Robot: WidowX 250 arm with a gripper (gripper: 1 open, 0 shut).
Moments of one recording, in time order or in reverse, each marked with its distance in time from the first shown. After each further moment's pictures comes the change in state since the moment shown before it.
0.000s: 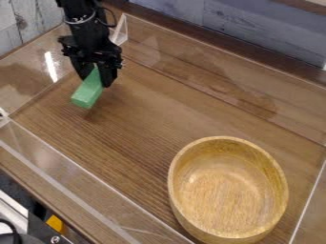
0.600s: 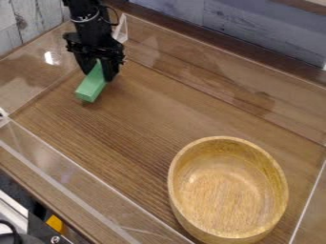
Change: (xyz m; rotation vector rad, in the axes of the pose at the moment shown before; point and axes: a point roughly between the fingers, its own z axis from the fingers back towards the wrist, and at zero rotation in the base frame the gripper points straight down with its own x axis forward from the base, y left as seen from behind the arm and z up) arm 0.021 0.011 -0.008 0.021 -0.021 0.005
